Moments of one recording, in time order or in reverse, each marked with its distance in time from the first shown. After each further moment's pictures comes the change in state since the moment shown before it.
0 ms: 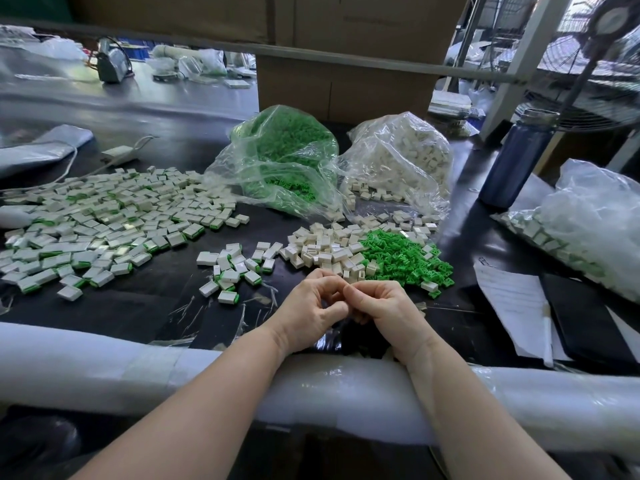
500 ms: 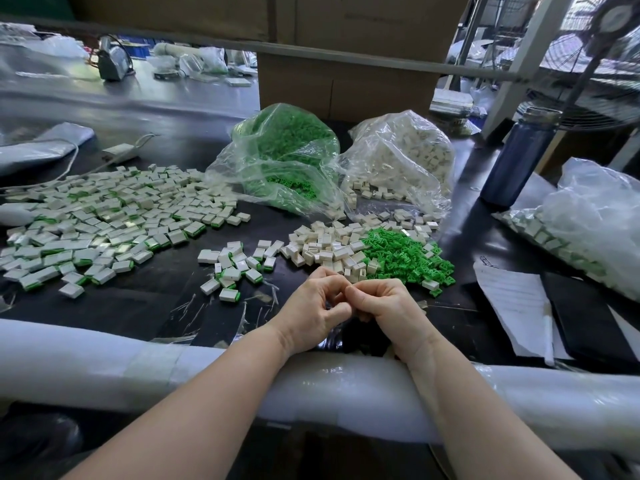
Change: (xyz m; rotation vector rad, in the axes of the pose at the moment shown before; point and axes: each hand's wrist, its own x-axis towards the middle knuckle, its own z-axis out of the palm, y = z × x) left_hand 0.001 -0.005 0.003 0.010 -0.021 -0.004; right_hand -0.002 -0.003 0.001 0.046 0.009 0.029
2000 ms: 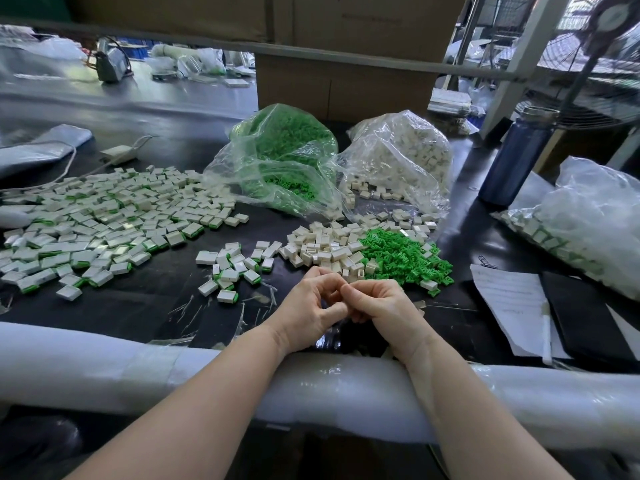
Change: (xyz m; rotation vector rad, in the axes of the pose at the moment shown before) left_hand -0.001 0.006 -0.002 0.008 0.018 -0.004; right_hand 0.005 0.006 -0.002 -0.076 -0.025 -0.038
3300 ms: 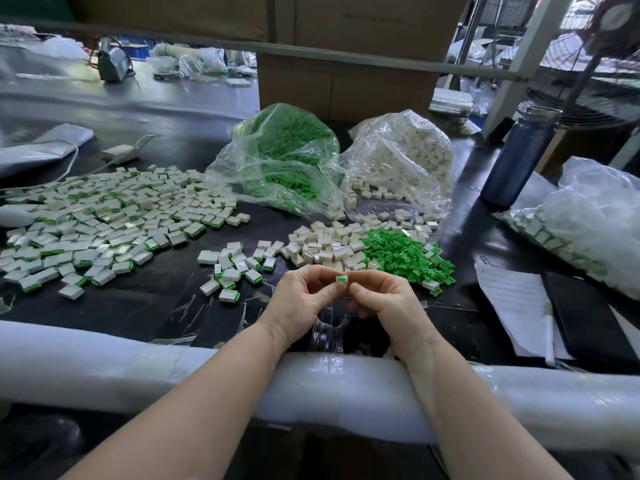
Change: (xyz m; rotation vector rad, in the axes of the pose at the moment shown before) left_hand 0.002 -0.007 -0.004 -0.292 0.176 -0.069; right_hand -0.004 -0.007 0.002 0.165 0.089 -0.003
